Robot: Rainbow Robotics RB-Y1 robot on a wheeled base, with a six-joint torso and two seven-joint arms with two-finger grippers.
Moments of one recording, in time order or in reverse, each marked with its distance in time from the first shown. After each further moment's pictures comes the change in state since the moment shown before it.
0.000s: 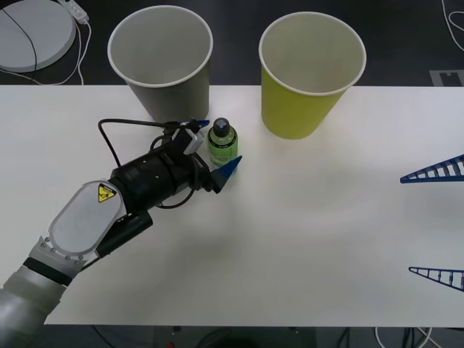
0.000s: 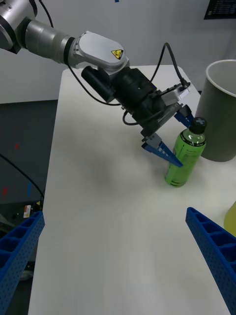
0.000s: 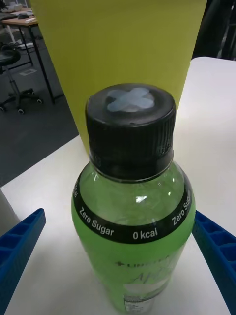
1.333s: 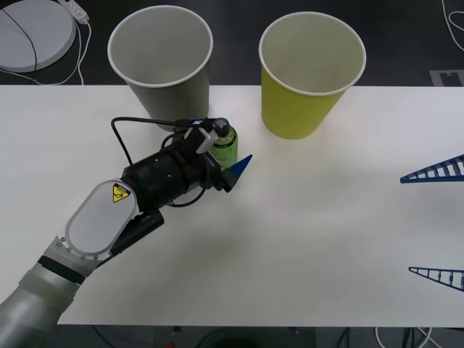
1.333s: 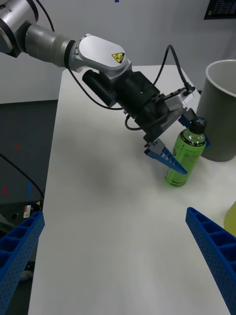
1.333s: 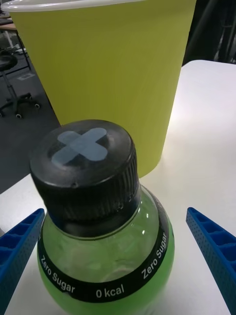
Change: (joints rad) right arm 0.000 0.000 0.000 0.000 0.000 0.000 0.000; left arm -0.016 -0.047 -0.009 0.000 -0.084 0.000 0.035
